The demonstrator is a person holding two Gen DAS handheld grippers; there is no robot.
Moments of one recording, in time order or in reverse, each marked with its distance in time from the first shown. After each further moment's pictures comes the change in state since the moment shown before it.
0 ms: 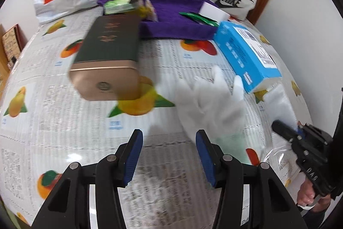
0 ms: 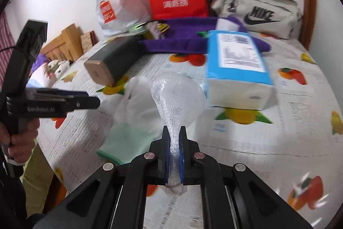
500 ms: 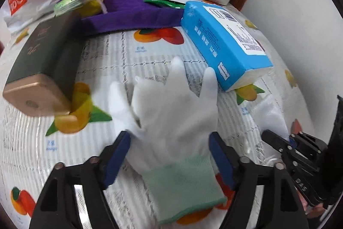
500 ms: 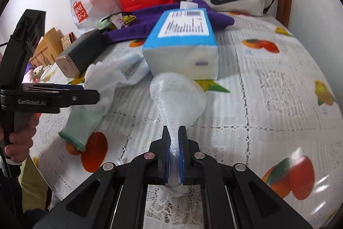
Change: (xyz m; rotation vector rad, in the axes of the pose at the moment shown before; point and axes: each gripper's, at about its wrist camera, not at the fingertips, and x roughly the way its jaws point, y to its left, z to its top) left arm 0.045 -0.059 0.014 0.082 0.025 -0.031; right arm 0.014 -0.052 -0.028 0.087 0.049 -0.043
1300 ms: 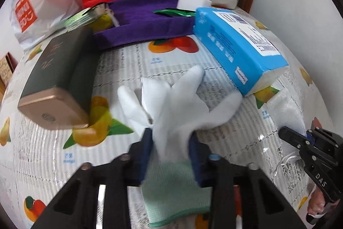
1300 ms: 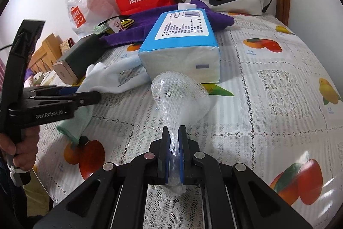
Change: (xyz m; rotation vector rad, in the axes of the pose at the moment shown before) left arm -0.004 0.008 -0.006 0.030 -0.062 0.107; right arm 0.006 0.000 0.002 0.042 -0.030 0.001
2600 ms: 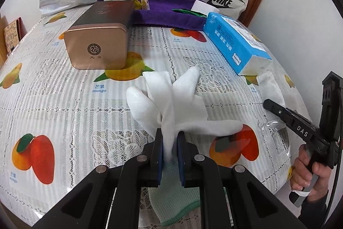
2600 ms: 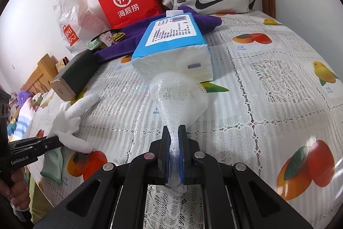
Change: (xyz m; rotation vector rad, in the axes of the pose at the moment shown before) left arm -0.041 0.035 -0.068 -0.132 -0.046 -0.092; right arm -0.003 0.002 -0.010 0.106 -0.064 -0.008
